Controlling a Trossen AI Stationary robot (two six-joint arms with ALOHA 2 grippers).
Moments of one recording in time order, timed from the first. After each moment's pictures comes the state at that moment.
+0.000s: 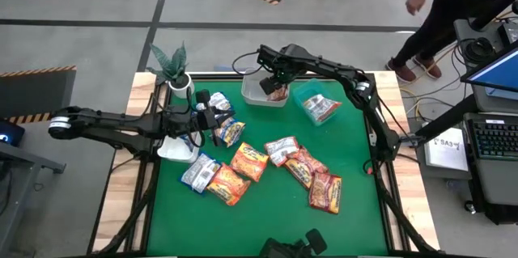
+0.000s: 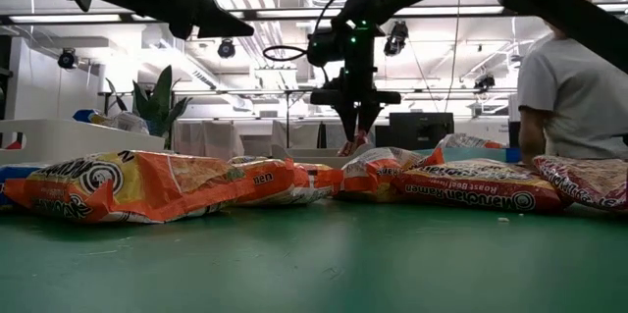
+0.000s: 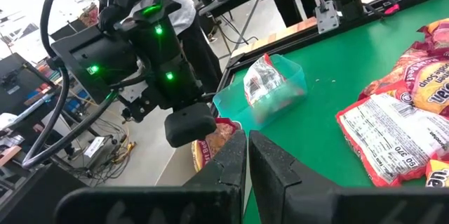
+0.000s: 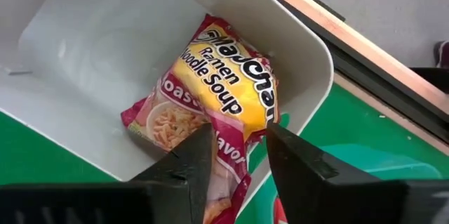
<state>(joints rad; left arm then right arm) 0.07 0.99 0.54 0.28 -0.33 0.48 -0.54 2.24 2.12 -1.23 0.19 0.46</state>
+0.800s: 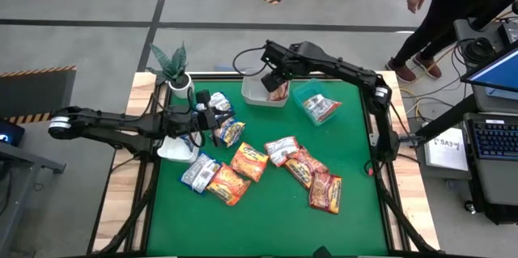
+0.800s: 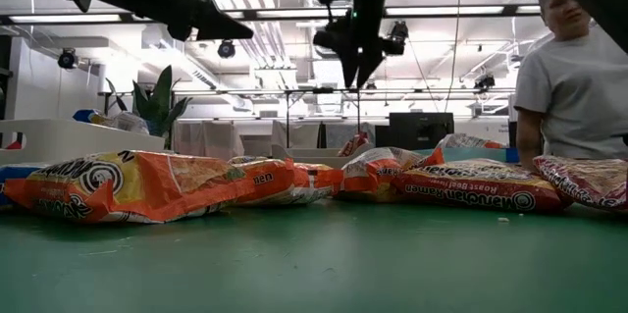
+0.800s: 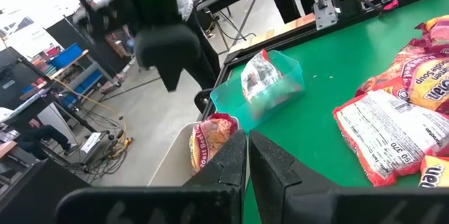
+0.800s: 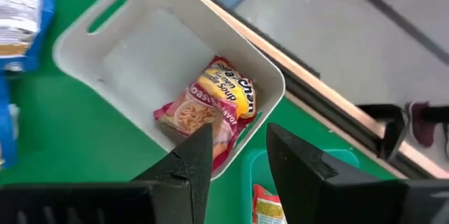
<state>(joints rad) 0.07 0.99 0.54 0.26 -0.33 0.46 -0.43 2.04 2.12 -1.25 0.32 0.42</state>
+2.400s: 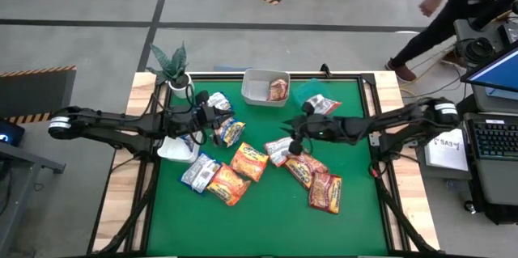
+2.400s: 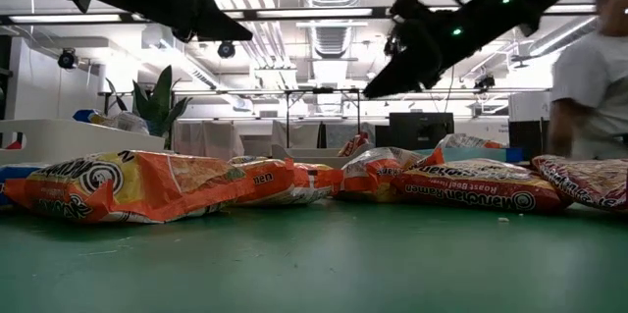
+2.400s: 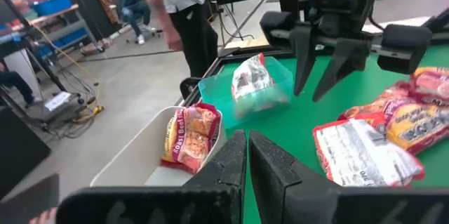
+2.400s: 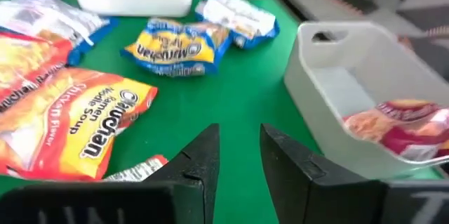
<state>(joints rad) 0.07 0.99 0.54 0.25 -0.33 0.18 -0.03 1.39 0.66 0.26 0.31 0.01</state>
